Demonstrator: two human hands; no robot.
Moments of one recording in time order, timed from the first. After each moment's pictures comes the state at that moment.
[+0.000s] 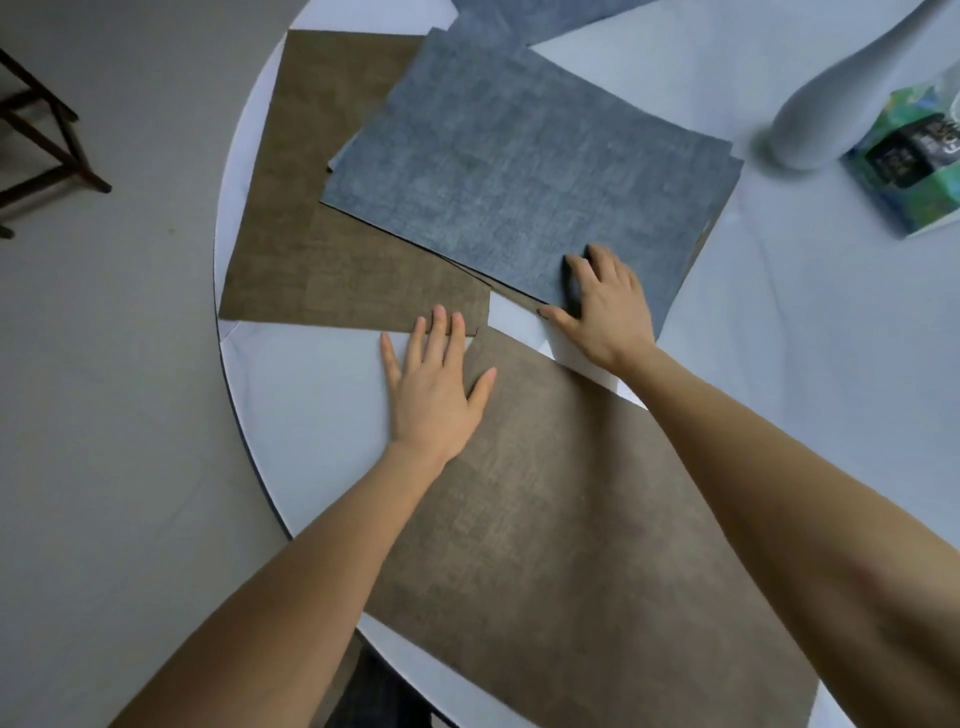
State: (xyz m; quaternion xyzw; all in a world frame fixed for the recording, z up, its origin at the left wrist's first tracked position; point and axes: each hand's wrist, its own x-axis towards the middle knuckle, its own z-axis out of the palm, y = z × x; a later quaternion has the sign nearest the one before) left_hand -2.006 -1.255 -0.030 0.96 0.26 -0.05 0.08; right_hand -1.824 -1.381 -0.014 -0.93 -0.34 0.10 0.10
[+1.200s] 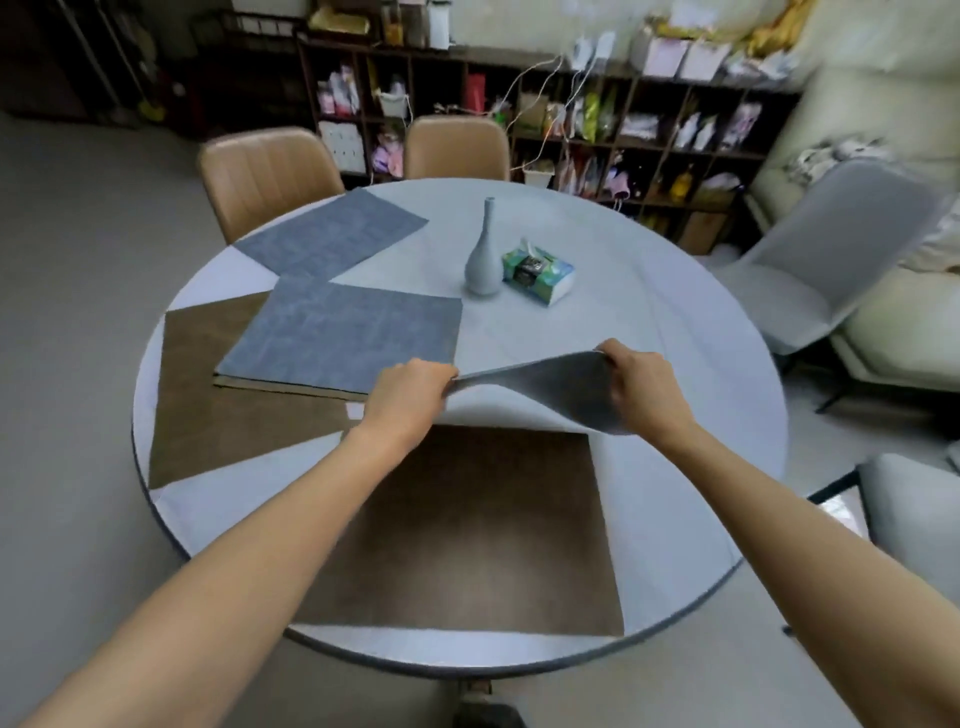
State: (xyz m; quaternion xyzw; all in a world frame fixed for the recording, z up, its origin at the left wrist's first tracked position) left_hand -2.035 -1.370 0.205 0.99 -0.08 0.07 0.09; right_hand -2.002 -1.642 0.214 -0.97 -0.12 -0.12 0.15
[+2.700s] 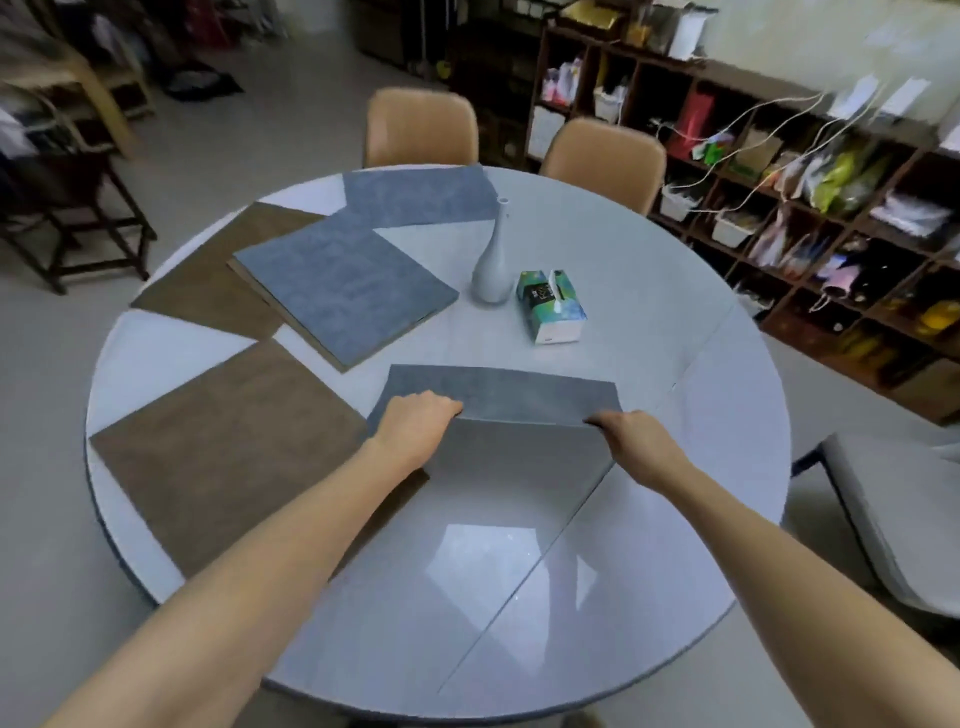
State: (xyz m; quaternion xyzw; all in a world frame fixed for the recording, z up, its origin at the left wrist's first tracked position) left_hand -1.901 -1.676 0.149 0.98 0.20 -0.06 0.04; right_hand -1.718 -1.900 0.148 -0.89 -0.44 0.09 0.04
